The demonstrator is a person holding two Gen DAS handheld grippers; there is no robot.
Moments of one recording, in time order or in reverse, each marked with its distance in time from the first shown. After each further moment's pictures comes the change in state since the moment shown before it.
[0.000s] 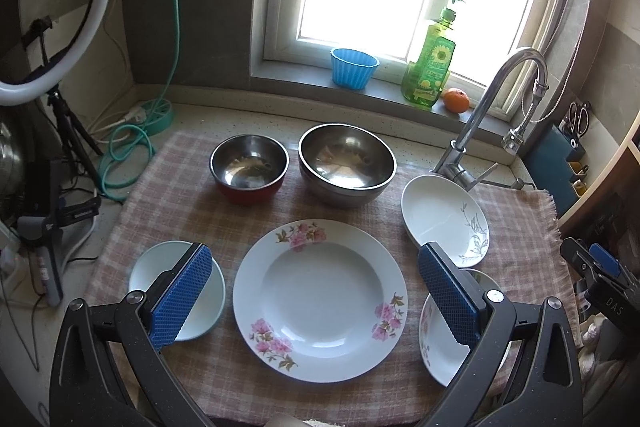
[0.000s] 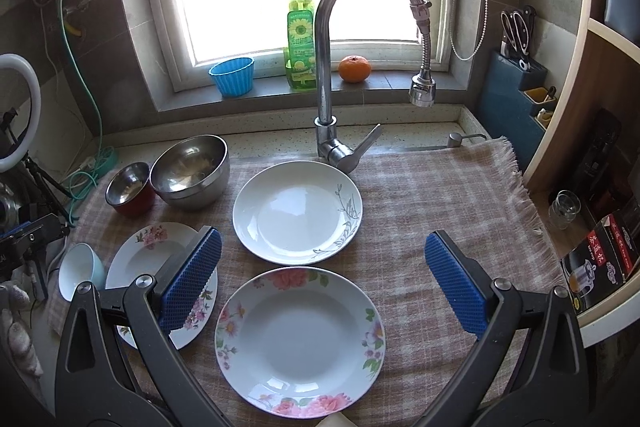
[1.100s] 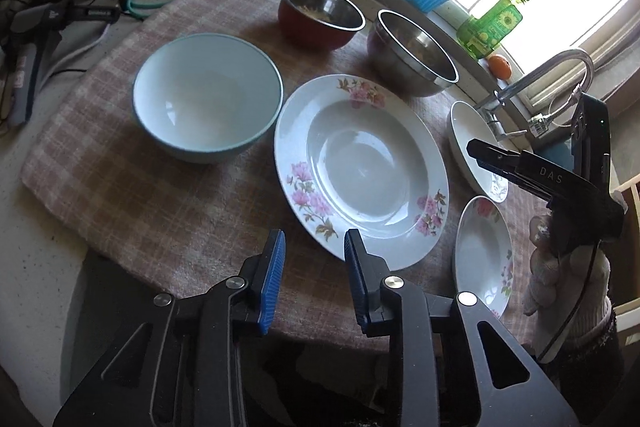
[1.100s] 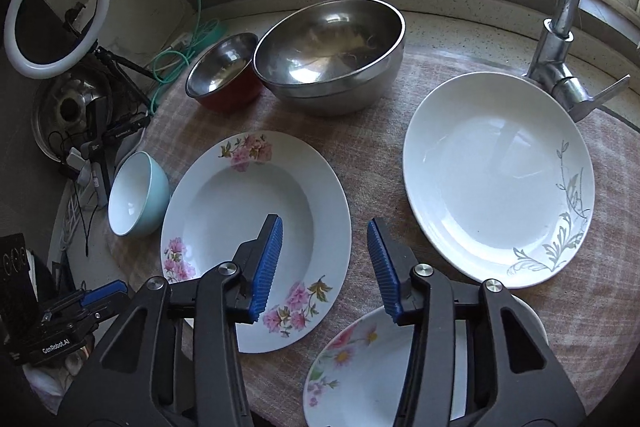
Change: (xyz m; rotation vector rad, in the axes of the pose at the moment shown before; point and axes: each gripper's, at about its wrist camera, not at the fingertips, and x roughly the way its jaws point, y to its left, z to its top) left arm 0.030 0.068 -0.105 -0.345 0.287 -0.095; right arm 0.158 0.098 -0.009 -0.202 0.458 0.498
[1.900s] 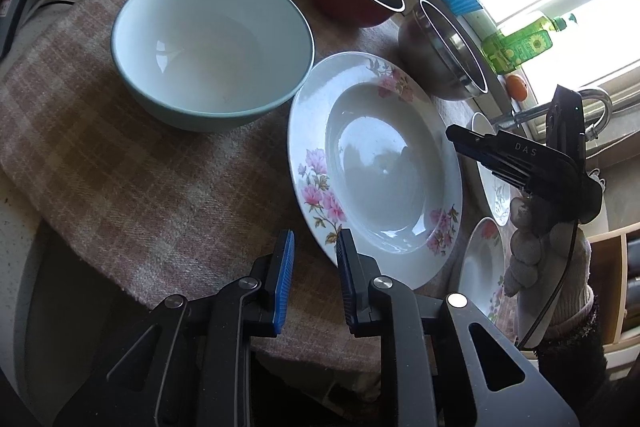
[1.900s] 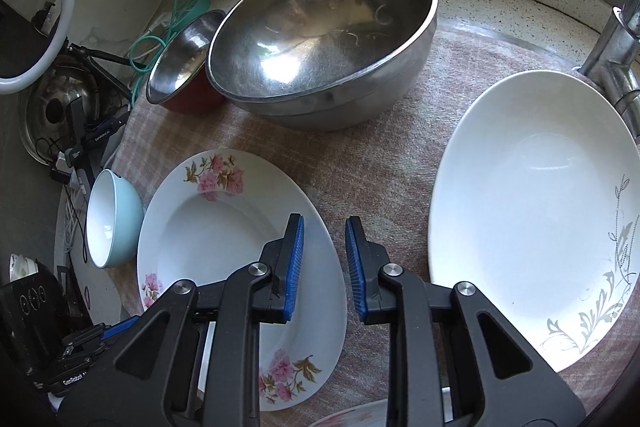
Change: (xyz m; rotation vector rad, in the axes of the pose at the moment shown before) left arm 0.034 0.019 0.005 -0.146 0.060 -0.065; right arm 0.068 -0.014 0.046 0.017 0.131 0.037
